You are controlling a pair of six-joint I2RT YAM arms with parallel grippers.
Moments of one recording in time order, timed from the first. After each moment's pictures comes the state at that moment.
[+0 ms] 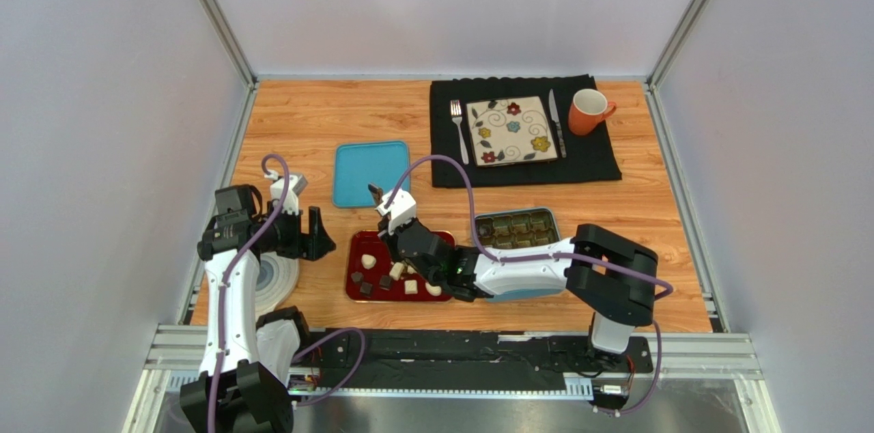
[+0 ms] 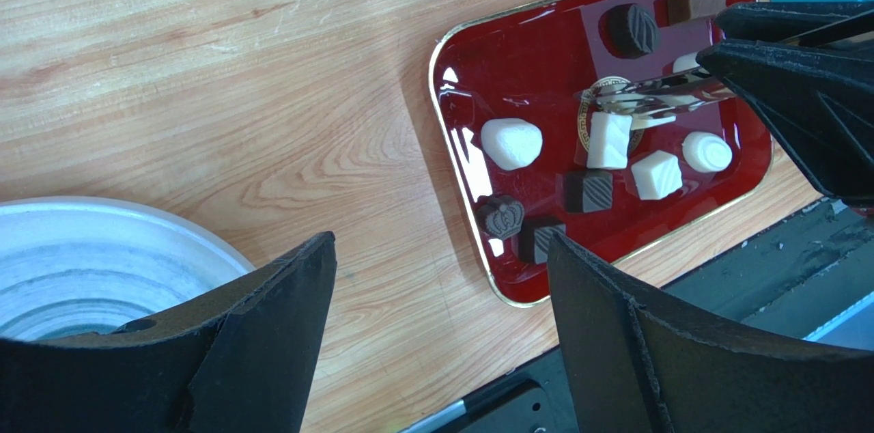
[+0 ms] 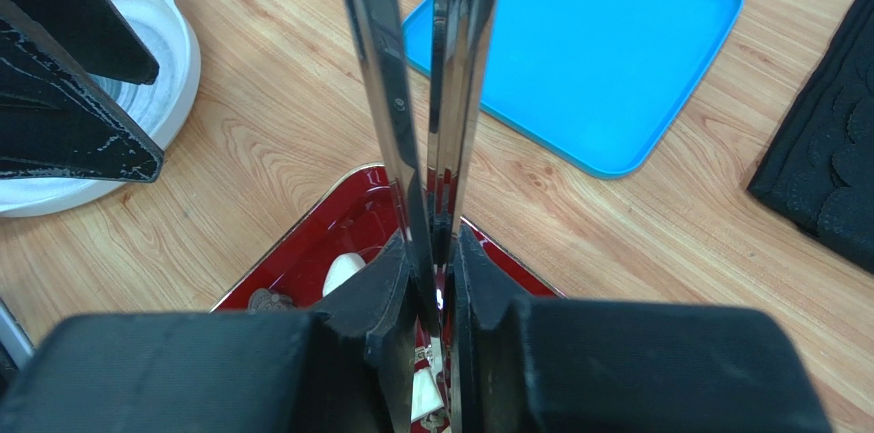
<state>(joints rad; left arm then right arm) 0.31 0.85 0.68 -0.90 0.65 0.34 1.26 1.75 0.96 0.48 0.51 0.23</state>
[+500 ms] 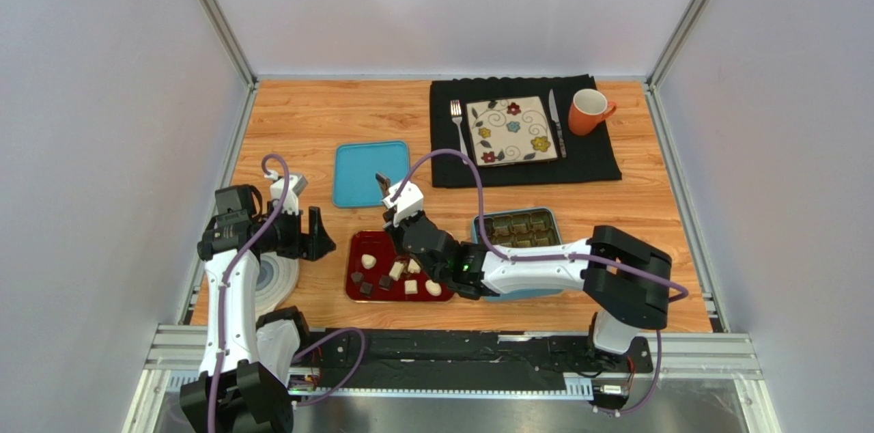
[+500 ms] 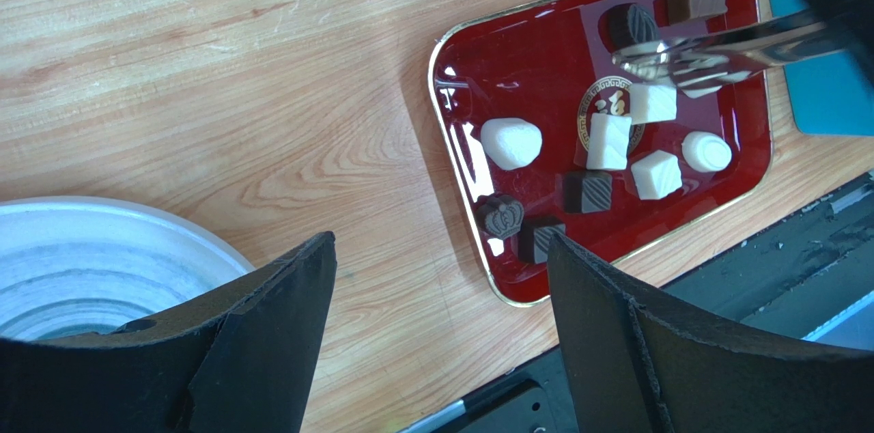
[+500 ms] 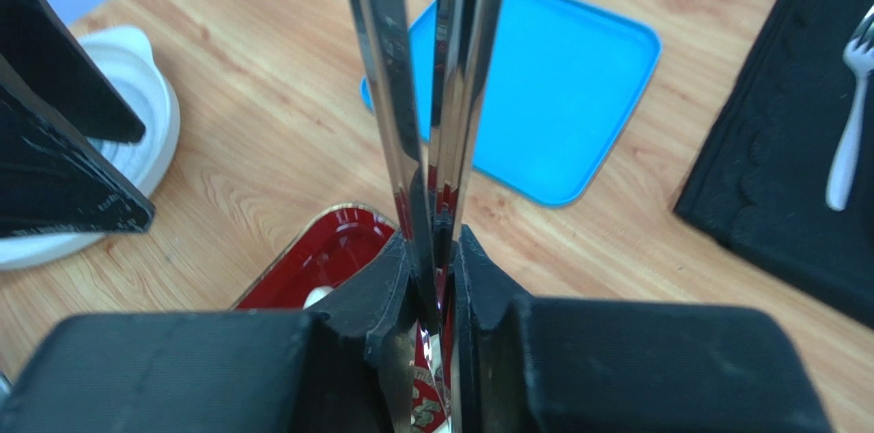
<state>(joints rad) 0.31 0.85 0.68 -0.90 0.65 0.34 1.25 1.70 0.95 0.49 0.58 0.19</state>
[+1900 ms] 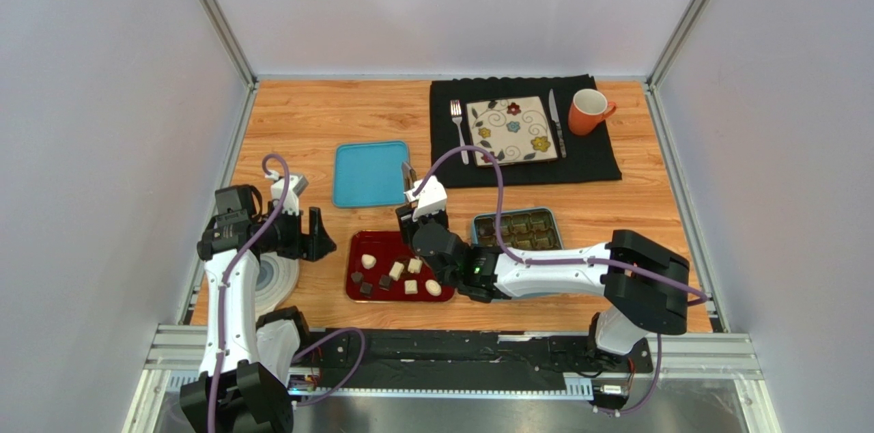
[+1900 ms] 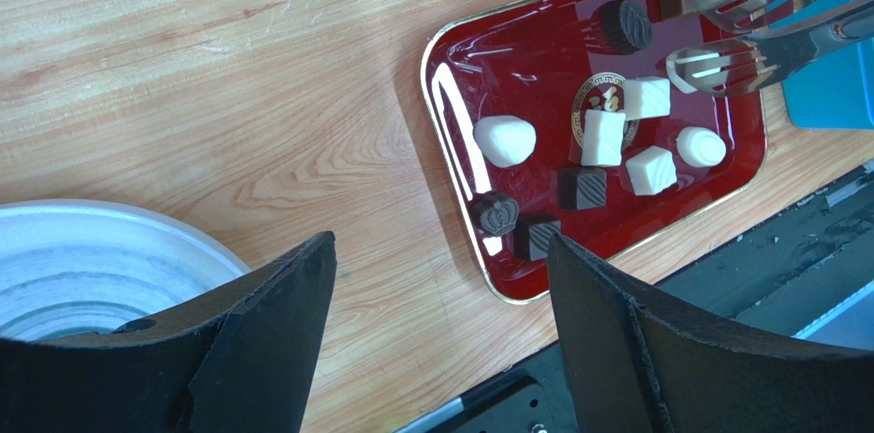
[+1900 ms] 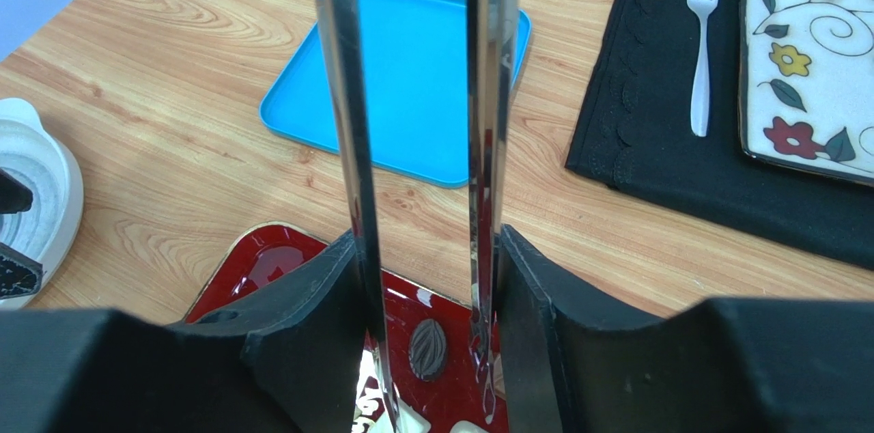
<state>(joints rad) 0.31 0.85 0.68 -0.91 0.66 0.35 1.26 1.60 0.90 0.42 0.81 0.28</state>
